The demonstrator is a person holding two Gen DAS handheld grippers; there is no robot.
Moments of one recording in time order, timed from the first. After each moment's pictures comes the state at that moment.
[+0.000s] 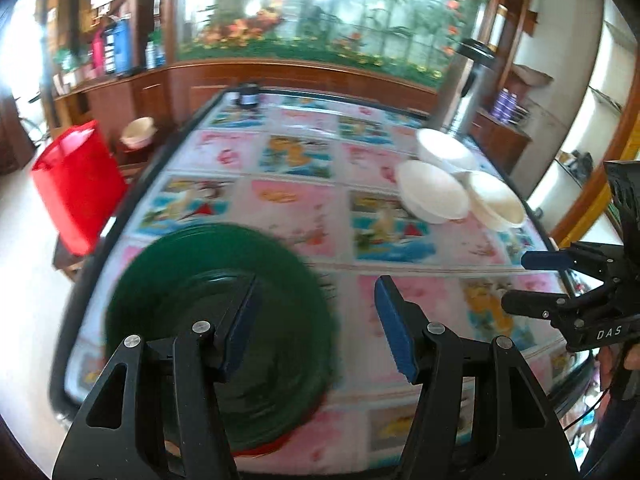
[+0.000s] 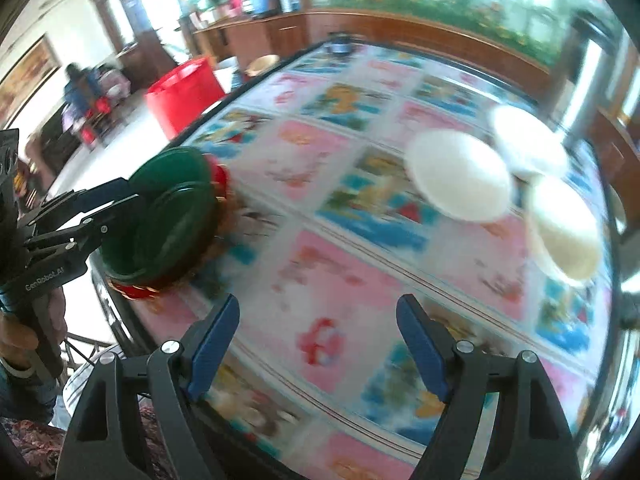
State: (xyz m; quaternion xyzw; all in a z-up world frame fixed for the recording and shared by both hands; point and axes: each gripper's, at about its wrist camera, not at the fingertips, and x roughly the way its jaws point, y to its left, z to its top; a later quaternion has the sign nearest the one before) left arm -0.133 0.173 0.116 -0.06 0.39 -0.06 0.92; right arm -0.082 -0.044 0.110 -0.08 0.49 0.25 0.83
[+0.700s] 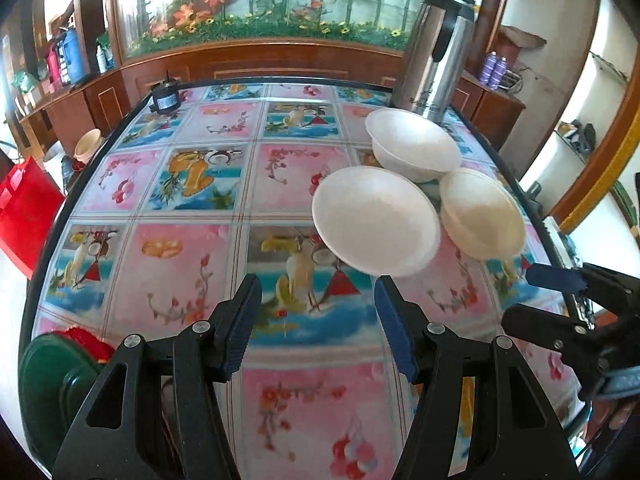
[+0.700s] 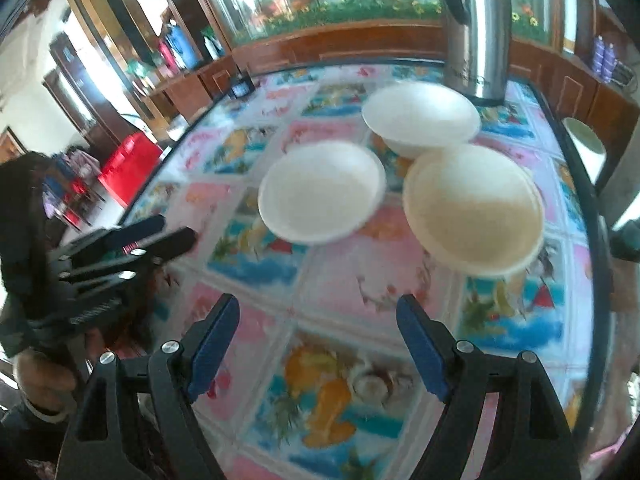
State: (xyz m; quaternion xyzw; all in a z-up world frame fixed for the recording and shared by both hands) left arm -0.006 0.057 0.101 -0.02 0.44 -0.08 0.89; right arm -0.010 -0.138 0.104 0.04 0.48 0.21 0.85
